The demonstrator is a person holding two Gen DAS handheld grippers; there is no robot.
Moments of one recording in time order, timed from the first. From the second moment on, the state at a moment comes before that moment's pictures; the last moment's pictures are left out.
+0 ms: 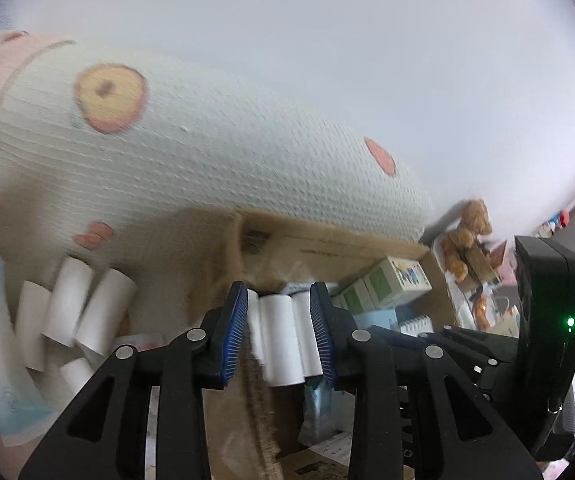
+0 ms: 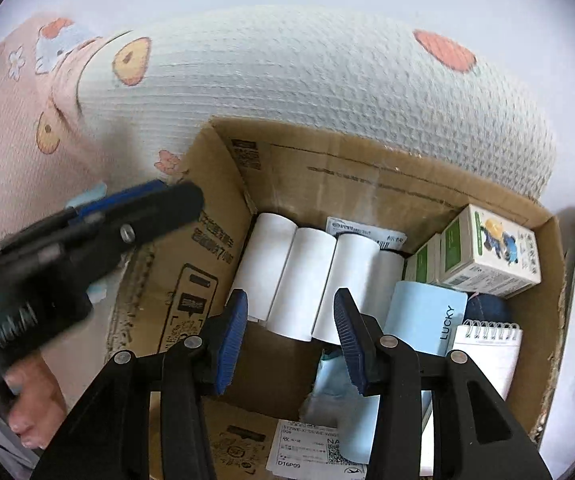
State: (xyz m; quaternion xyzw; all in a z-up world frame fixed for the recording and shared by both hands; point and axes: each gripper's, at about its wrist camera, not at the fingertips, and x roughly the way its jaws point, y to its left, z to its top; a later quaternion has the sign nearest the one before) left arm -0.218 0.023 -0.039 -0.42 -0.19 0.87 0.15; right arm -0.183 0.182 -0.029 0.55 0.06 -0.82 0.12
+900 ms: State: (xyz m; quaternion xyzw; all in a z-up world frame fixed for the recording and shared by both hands) left arm -0.018 -0.159 -0.148 -0.41 -0.38 0.83 -0.05; right arm -0.006 0.112 -0.004 0.33 0.11 -0.91 0.24
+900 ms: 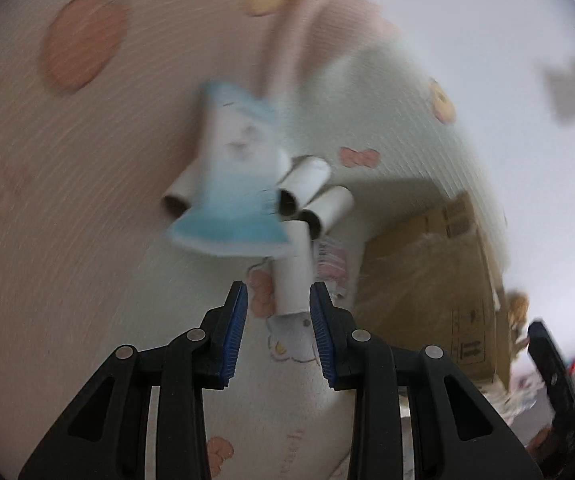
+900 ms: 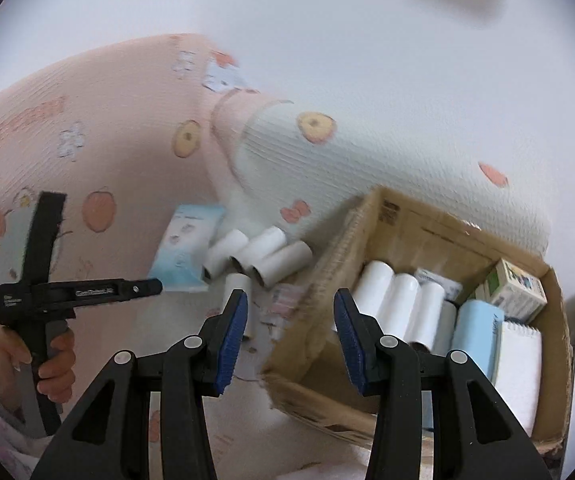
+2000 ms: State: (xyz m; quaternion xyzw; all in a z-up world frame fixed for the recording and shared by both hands) left arm -0.040 -0.174 -0.252 -0.45 -0.51 0.74 0.03; right arm -0.029 0.006 -0.152 0.32 0.22 -0.91 0.15
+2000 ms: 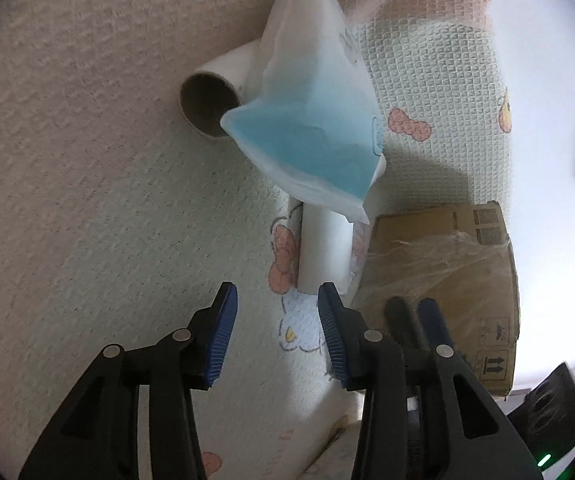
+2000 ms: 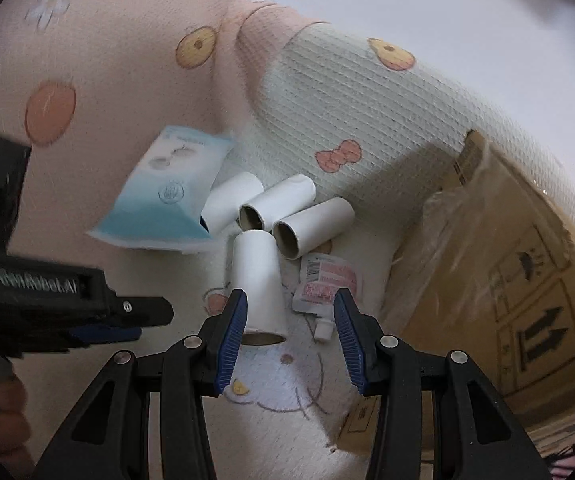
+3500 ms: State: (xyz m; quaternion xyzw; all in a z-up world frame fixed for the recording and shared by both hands) left arm -0.120 -0.143 -0.265 -0.47 -0.49 0.72 0.10; right arm -0.070 0.011 -0.206 0.45 0.09 -0.86 0.22
